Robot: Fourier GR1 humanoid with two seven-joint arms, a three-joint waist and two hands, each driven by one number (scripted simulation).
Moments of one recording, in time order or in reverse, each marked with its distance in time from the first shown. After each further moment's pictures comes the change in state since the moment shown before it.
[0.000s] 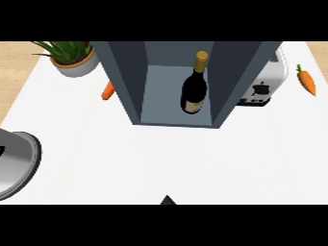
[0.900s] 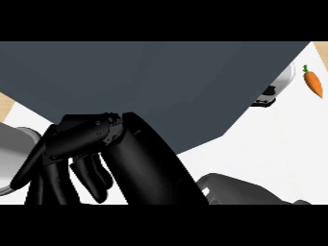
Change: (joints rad) left arm 0.103 0.075 0.119 0.043 0.011 -0.220 0.029; right arm -0.506 0.106 -0.213 0.485 -0.082 -0.277 -0.095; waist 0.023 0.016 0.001
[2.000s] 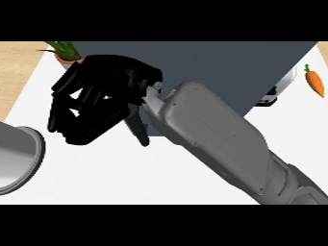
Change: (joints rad) left arm 0.055 -0.044 0.090 -0.005 -0.049 -0.080 0.076; right arm -0.283 0.017 -0.199 0.676 -0.549 0.765 -0.024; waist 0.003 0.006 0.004
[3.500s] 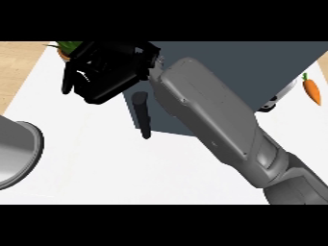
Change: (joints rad) left arm -0.024 -0.070 0.095 -0.034 -0.071 -0.009 0.104; right arm -0.123 0.004 -0.048 0.371 -0.089 0.175 -0.327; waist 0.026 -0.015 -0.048
